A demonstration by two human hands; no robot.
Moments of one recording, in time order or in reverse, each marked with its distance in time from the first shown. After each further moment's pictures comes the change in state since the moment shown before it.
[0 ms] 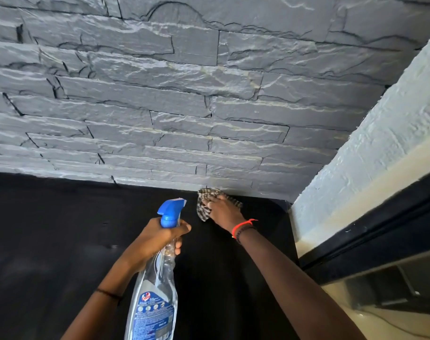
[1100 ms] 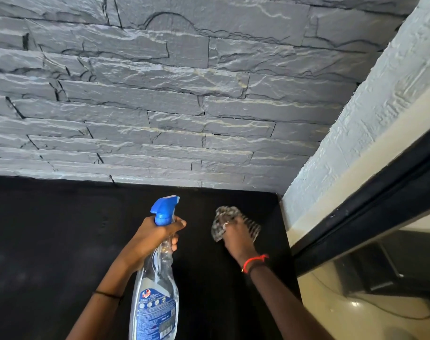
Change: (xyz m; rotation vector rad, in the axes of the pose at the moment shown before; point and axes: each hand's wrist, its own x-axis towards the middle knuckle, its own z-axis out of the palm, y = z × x) left_hand -0.028 -0.002 -0.003 -0.050 -0.016 0.019; right_hand -0.091 -0.001 0.057 0.160 0.185 0.300
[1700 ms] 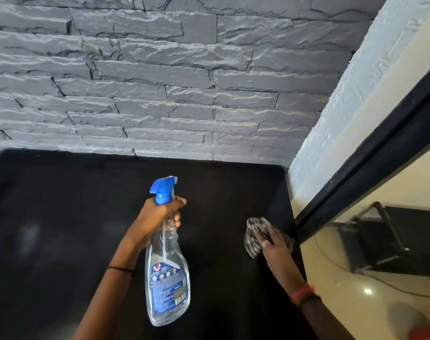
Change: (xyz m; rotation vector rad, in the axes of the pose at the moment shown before) left_hand -0.084 -0.023 -0.002 0.009 0.118 0.061; right_hand -0.183 0.034 -0.036 0.017 -0.021 -0.003
